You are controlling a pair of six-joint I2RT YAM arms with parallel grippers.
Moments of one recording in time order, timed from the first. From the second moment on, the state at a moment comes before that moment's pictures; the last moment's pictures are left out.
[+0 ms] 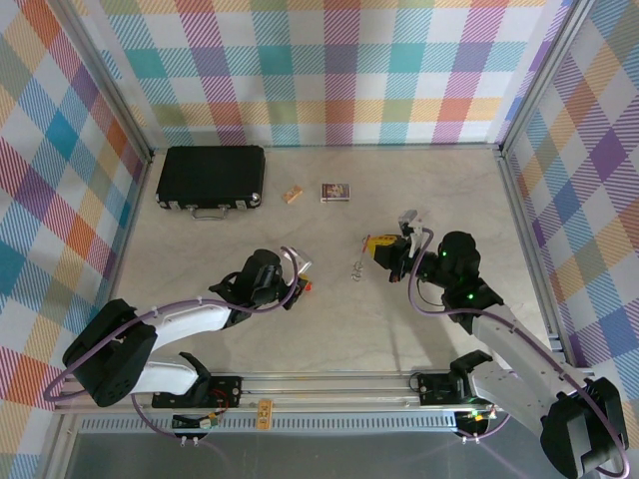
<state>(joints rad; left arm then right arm) -0.70 1.31 0.49 0.19 0.12 0.06 0.42 0.89 0.50 0.24 -0.59 0.26</state>
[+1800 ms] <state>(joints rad) -0.76 1.44 0.38 0.34 0.07 -0.15 0.42 0.90 0.50 0.27 -0.60 0.26</state>
